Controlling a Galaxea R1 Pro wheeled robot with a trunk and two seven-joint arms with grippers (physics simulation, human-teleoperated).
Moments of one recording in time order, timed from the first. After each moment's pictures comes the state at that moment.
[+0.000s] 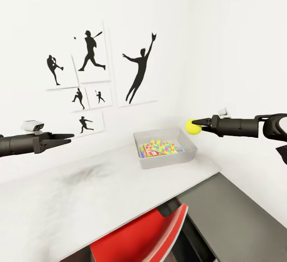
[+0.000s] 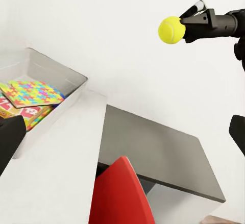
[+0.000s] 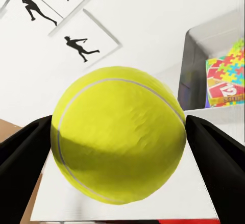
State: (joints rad) left arm -0.74 0.49 0.25 -1.47 0.15 1.01 -1.57; right arm -0.96 -0.70 0.37 -1.56 -1.92 0.97 -0.36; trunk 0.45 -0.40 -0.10
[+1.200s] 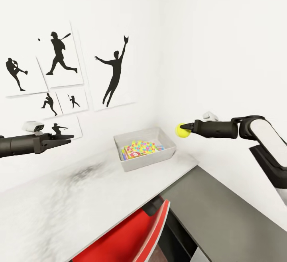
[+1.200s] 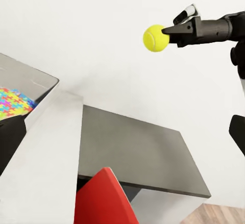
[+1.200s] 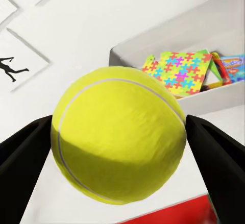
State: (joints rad) left arm -0.74 0.50 0.26 -1.44 0.14 1.01 -1.57; right arm -0.96 -0.51 0.37 -1.55 -1.70 0.99 -0.54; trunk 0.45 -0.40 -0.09
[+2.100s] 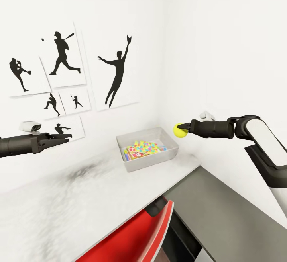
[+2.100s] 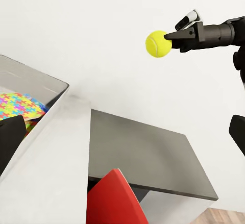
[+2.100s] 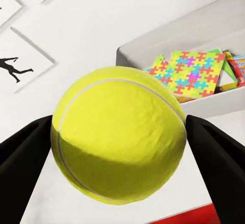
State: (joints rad) left arm -0.74 0.50 0.28 -1.42 0.14 0.98 -1.57; right arm -0.96 -0.47 0.36 -1.55 -1.69 1.00 -0.57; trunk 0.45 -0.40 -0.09
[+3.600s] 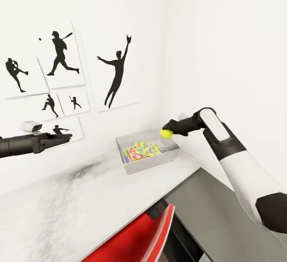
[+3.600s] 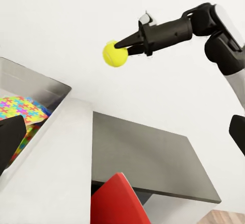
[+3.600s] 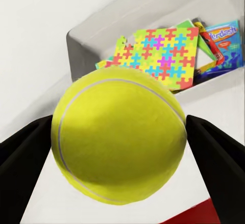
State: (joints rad) left arm -0.74 0.49 0.28 -1.42 0.14 0.97 -1.57; right arm -1.17 -0.13 0.36 -1.03 -1.42 1.04 -0.66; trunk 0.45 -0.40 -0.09
